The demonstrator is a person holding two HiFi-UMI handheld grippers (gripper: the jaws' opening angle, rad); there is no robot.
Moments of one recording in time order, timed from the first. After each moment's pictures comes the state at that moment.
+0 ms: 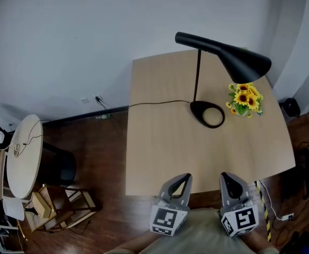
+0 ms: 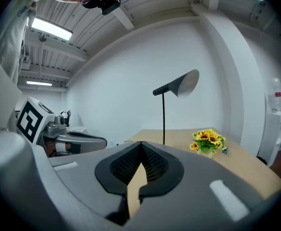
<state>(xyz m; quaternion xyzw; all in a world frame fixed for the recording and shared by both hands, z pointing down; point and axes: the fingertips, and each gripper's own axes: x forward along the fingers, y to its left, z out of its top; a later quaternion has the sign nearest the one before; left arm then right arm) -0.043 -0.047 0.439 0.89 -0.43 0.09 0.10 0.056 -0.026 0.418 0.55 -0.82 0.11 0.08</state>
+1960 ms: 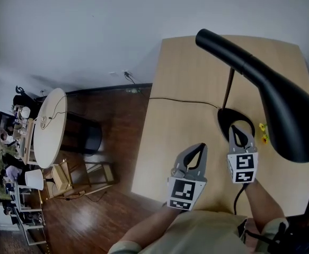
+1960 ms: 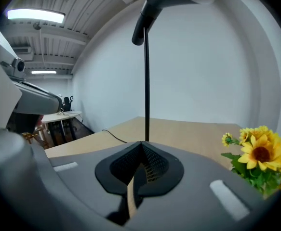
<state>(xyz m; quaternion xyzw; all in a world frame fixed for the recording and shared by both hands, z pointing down) -0.021 -0.256 0.473 0.81 -0.55 0.17 0.10 0.067 -0.329 0.548 0.50 -0.85 0.12 0.16</state>
